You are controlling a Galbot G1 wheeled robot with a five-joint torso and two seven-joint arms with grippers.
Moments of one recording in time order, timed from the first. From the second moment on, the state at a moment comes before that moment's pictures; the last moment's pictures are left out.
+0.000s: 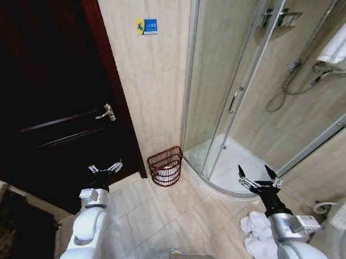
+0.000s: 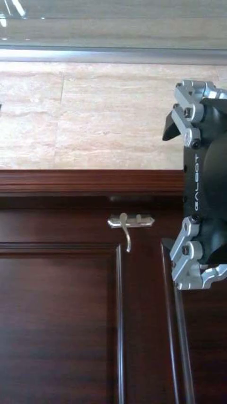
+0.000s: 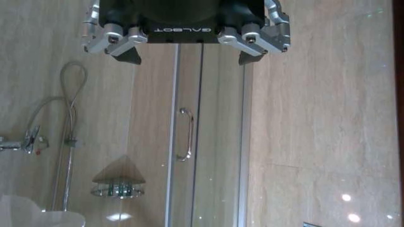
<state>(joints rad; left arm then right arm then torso) 1.50 -1.34 -0.73 -2.08 -0.27 -0.02 -0.07 -1.79 1.54 0.87 2.39 0.20 -0.07 -0.18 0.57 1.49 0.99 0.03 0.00</state>
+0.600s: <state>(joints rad) 1.47 -1.34 -0.71 -2.07 -0.27 -0.02 -0.07 -1.78 1.55 0.87 2.37 0.20 -0.05 -0.18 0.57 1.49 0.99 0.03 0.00</state>
